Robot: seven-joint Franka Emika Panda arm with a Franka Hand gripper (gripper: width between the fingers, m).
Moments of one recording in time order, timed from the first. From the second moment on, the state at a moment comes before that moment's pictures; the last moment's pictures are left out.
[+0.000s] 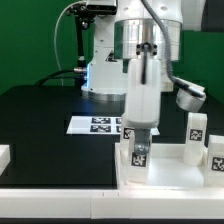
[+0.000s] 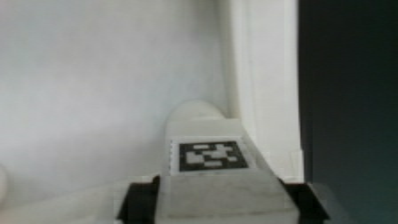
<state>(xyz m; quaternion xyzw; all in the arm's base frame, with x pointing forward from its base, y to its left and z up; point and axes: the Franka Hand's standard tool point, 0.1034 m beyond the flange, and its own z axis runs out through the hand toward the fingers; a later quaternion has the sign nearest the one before) 0.632 0.005 0.075 -0.62 0.78 -0.07 0.07</state>
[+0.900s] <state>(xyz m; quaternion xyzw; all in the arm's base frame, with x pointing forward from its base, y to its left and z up) 0.632 0.005 0.073 -0.89 0.44 -0.09 0.03</state>
